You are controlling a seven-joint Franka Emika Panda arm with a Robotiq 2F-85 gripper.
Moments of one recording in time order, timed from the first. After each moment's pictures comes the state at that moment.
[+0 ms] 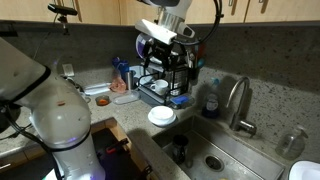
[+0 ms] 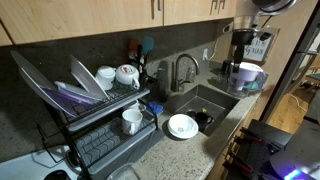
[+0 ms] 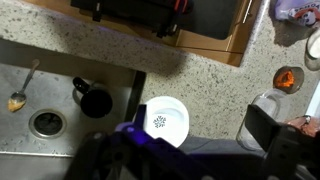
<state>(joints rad) 0.01 -0.62 -0.18 -2.40 0.15 1.63 -0.39</state>
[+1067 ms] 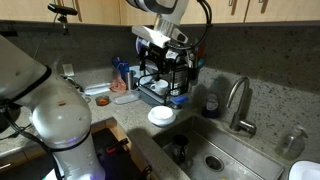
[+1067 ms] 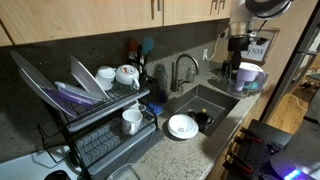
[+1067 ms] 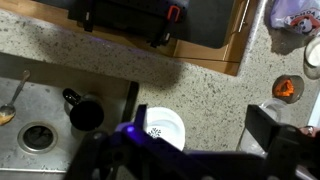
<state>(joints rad) 0.02 -0.60 -0.14 -2.43 0.17 1.63 -0.35</state>
